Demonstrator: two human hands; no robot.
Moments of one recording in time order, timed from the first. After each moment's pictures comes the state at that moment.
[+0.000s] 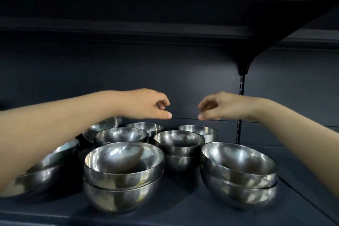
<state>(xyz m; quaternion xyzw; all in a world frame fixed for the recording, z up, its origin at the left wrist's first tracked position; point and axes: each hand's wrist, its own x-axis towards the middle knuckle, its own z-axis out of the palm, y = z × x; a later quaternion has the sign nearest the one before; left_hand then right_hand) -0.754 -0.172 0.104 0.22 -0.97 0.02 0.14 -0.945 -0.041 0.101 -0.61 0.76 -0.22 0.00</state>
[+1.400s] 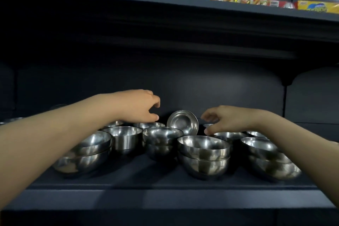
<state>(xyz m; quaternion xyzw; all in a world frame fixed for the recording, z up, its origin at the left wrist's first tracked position) -0.444 -0.314 0.107 0.21 -0.95 0.17 0.14 -0.641 -0.158 0.092 -0.58 0.80 -0.12 -0.04</state>
